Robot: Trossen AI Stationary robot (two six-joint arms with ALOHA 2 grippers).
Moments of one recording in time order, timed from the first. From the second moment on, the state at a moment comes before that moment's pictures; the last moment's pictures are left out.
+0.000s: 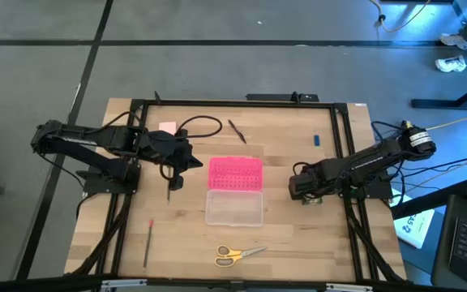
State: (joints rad) left arm -0.10 1.07 1.09 -0.66 -0.12 -0.10; right arm 0.23 1.36 0.61 -0.82 -0.07 1.65
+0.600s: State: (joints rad) left arm -0.10 1.07 1.09 -0.66 -0.12 -0.10; right arm 0.23 1.36 0.60 -0.79 -0.02 1.64
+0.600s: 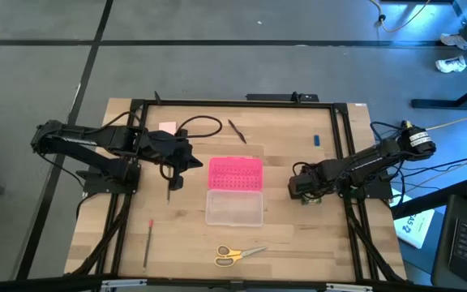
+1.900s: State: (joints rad) left arm -0.10 1.07 1.09 -0.66 -0.12 -0.10; right arm 0.23 1.38 0.64 -0.75 0.04 1.39
